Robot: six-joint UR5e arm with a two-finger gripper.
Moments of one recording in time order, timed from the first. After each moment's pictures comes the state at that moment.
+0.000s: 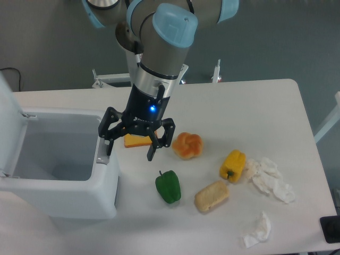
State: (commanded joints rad) arm 2.40 -1.75 -1.59 -0.98 1.05 0.16
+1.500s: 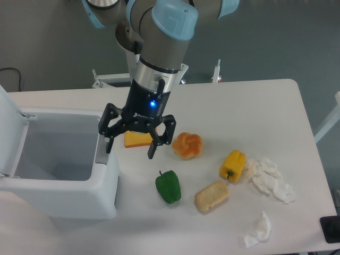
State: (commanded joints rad) arm 2.41 -1.74 -1.54 -0.98 1.06 0.19
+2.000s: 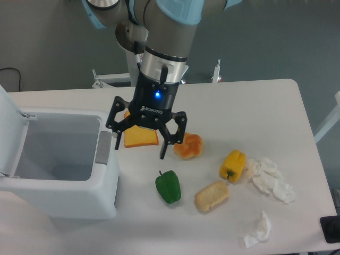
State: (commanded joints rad) arm 2.44 -1.74 -1.48 -0.98 1.21 0.65
